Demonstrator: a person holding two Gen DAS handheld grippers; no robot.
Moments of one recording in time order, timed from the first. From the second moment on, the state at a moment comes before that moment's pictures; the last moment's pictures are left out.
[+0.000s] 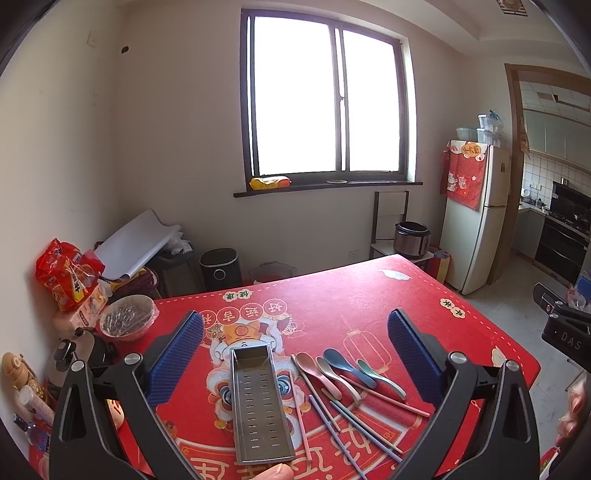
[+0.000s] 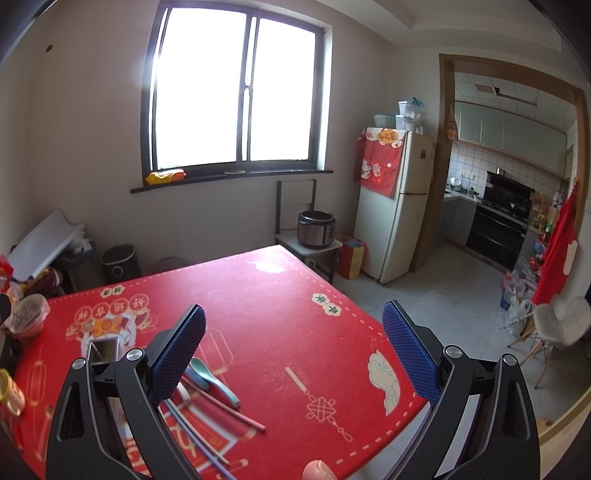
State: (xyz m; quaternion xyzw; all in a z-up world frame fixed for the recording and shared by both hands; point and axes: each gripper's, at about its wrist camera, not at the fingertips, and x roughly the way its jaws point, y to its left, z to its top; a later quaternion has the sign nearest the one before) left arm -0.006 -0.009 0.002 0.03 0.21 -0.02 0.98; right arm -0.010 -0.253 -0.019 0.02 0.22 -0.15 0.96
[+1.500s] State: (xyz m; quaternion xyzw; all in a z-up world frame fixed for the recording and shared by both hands) left arm -0.012 -0.010 -0.004 0.02 0.22 -0.02 0.98; right arm -0.010 -0.256 -0.023 0.03 0.24 -0.14 0.96
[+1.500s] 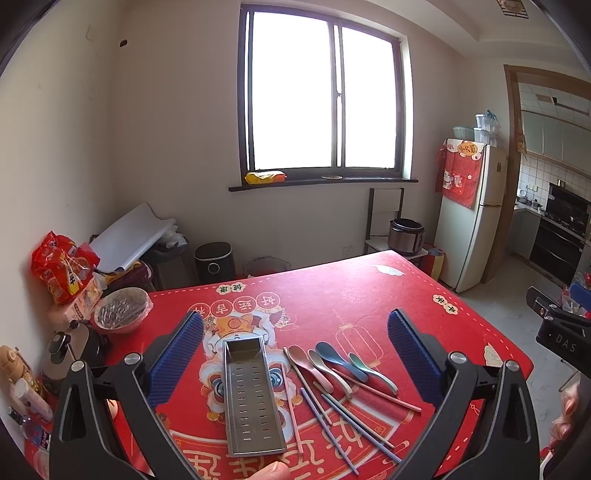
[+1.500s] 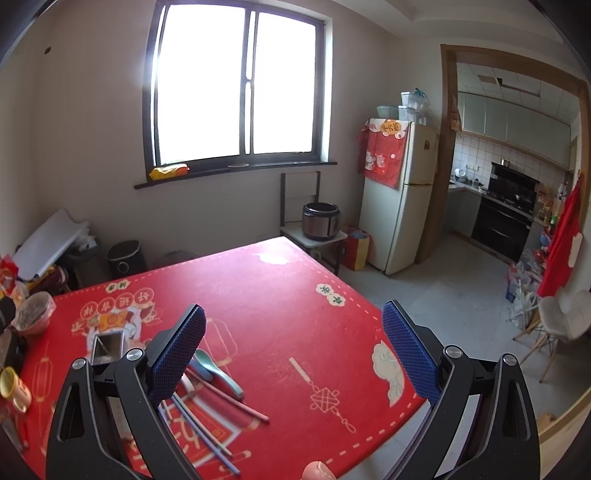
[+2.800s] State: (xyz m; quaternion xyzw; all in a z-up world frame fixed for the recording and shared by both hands) left arm 0.108 -0.013 -0.190 -0.02 0.43 0.13 0.89; right arm 0.210 -0.245 -0.240 -0.03 0.50 0.24 0.83
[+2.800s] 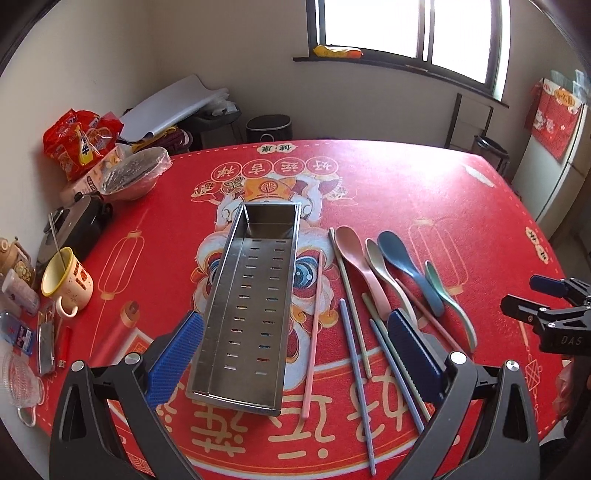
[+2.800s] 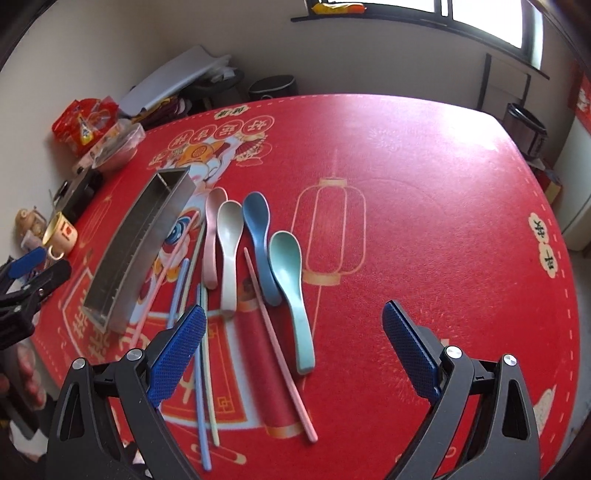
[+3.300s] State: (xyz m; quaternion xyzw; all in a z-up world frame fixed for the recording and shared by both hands) left arm 0.145 -0.018 -0.266 -0.04 0.52 0.06 0.85; right arm 0.218 -0.246 -0.277 -0.04 0.52 0.27 0.81
